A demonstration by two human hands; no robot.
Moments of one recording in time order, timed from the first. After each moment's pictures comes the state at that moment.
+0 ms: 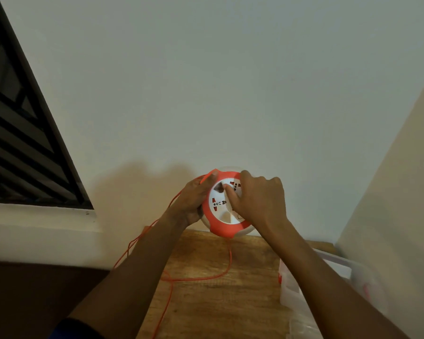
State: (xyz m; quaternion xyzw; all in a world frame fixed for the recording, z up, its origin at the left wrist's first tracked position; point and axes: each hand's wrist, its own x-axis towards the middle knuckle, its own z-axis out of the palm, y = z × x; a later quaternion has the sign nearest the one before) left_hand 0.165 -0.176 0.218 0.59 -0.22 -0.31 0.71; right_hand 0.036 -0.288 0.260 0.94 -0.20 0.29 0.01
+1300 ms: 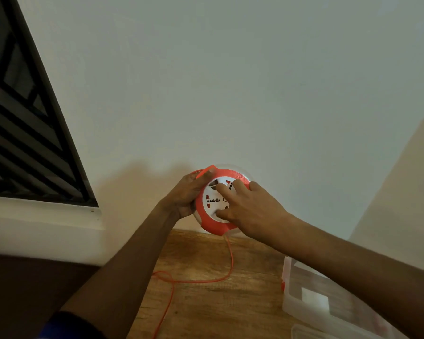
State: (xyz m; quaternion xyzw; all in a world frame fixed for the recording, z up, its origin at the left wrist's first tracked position) left_hand 0.180 -0.155 0.238 0.60 -0.27 -0.31 0.69; right_hand 0.018 -0.273 0.285 0.95 0.12 0.07 0.29
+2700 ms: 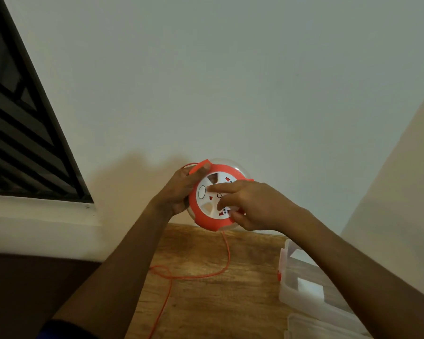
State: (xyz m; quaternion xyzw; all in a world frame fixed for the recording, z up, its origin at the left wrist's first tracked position) left_hand 0.174 -0.147 0.241 0.61 -0.27 -0.28 0.69; right_hand 0.013 -0.295 0.285 0.98 0.16 0.11 0.02
